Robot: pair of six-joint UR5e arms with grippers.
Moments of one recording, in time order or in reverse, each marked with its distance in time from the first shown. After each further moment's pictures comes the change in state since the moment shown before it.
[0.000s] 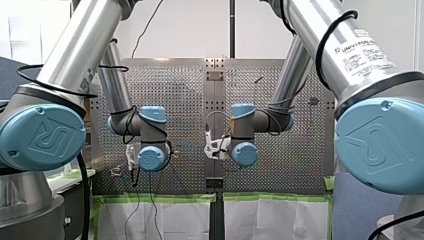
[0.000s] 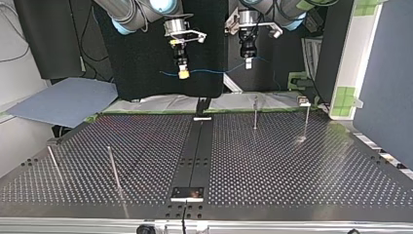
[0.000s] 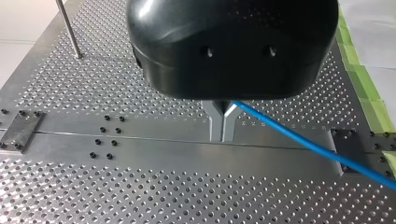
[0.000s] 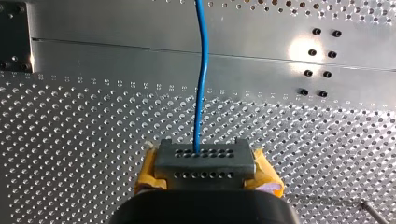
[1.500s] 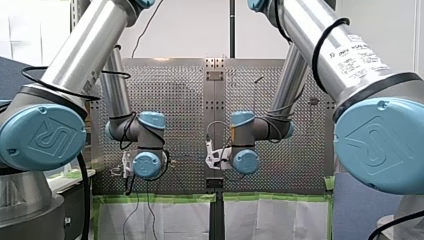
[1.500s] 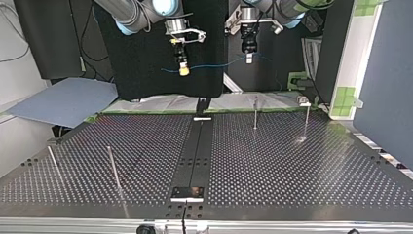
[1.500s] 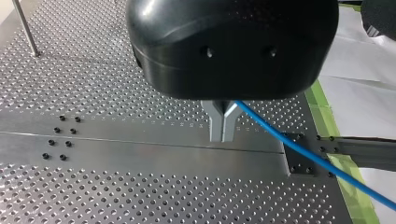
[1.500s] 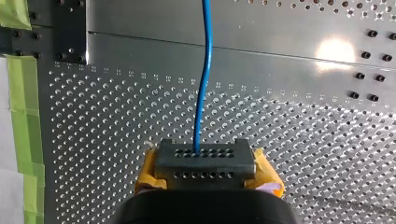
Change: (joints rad) left arm 0.002 -0.057 -0.020 -0.028 0.014 0.000; right arm -0.003 0.061 -0.005 0.031 0.008 0.003
